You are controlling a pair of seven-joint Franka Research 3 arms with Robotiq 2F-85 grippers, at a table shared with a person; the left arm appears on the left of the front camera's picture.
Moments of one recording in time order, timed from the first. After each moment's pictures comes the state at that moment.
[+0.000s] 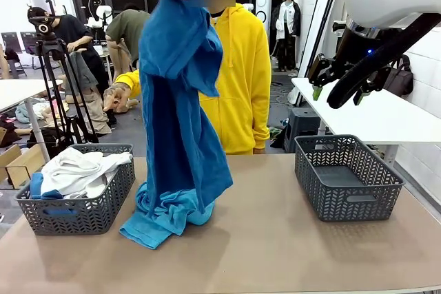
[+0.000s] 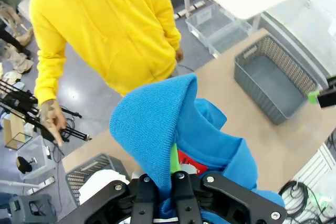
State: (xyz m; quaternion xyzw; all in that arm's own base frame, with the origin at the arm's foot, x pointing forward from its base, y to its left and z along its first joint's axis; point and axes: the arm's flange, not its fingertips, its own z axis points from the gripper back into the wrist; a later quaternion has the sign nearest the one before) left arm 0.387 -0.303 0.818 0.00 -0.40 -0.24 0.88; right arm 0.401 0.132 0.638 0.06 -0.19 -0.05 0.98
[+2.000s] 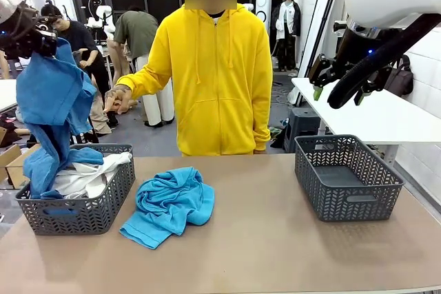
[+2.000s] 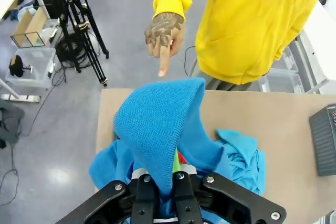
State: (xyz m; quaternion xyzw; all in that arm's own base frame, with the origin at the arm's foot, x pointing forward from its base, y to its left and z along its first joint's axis) left arm 0.452 0.008 0.691 -0.03 -0.38 0.05 0.92; right arm 0.401 0.131 0.638 0.06 -0.19 -0.05 0.98
